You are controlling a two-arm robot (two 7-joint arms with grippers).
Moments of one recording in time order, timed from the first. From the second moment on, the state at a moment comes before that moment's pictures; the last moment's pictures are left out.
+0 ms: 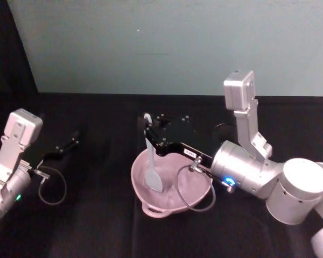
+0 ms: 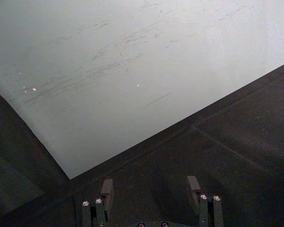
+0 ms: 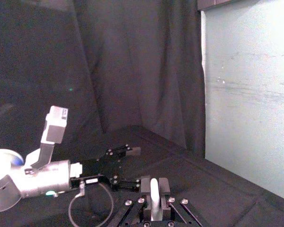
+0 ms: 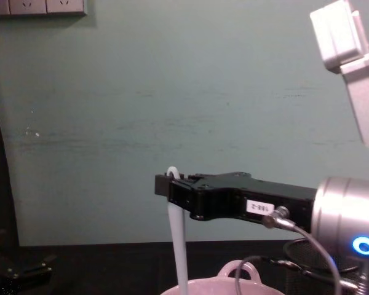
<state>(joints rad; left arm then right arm) -0.20 0.60 0.45 -1.41 -0.25 -0.12 0.03 0.32 0.36 -0.53 -1.58 0.48 0.08 0.47</state>
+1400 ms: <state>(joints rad) -0.20 0.60 0.45 -1.41 -0.25 -0.12 0.03 0.27 0.39 -0.48 -1.63 0.50 0.07 0.44</state>
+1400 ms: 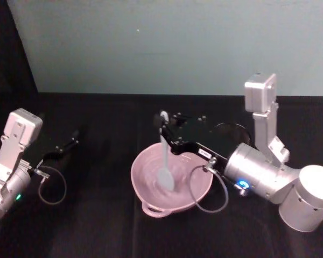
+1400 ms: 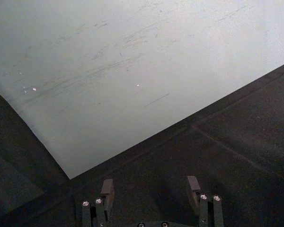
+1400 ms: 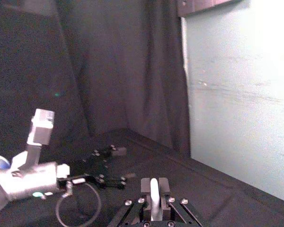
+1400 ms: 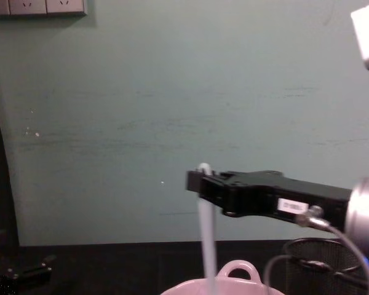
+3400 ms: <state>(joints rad) -0.20 0.60 0.45 -1.41 -0.25 -0.12 0.03 0.27 0.32 -0.48 -1.55 0.51 -0.05 0.49</state>
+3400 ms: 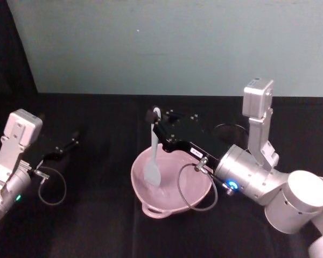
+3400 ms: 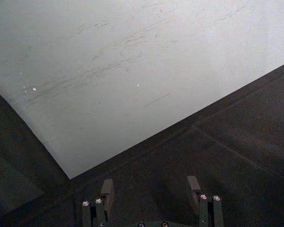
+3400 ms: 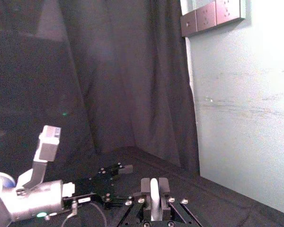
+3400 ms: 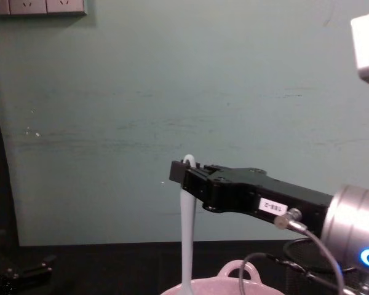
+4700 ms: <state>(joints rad) -0.20 0.60 0.45 -1.41 -0.25 -0.12 0.03 0.21 0.37 -0.45 -1.62 0.45 -0.02 0.45</state>
